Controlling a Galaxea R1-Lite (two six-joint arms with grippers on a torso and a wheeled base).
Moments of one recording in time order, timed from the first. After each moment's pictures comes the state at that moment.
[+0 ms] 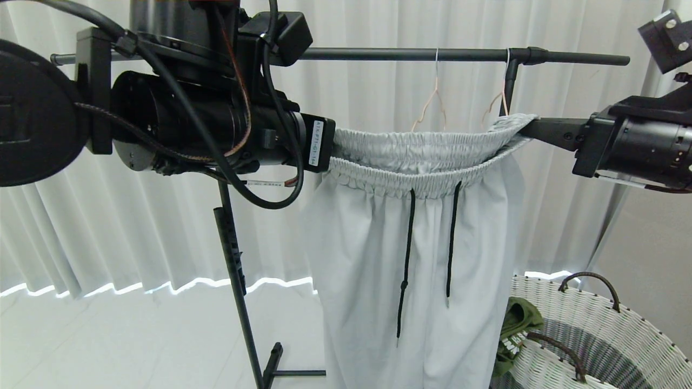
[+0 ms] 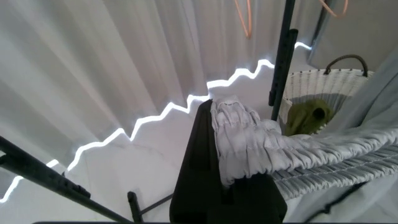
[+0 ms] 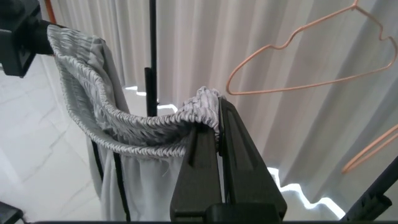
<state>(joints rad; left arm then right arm) -0.63 1.68 -1.55 0.22 0.12 0.04 0.42 1.42 -1.09 -0.35 0.45 0.07</state>
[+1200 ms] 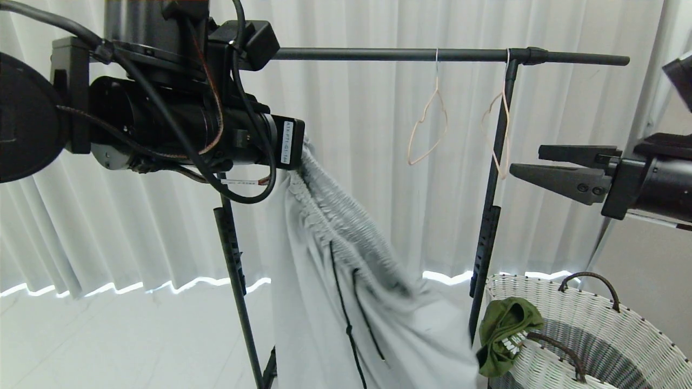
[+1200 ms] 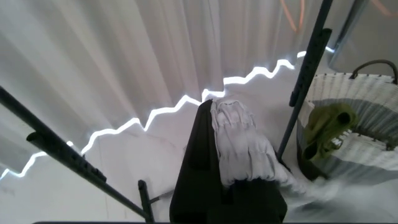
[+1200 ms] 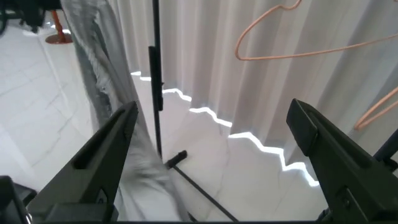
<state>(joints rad) -0.54 1.65 -1.51 0.22 0.12 0.03 0.41 1.31 -0.93 -0.32 0.46 0.07</state>
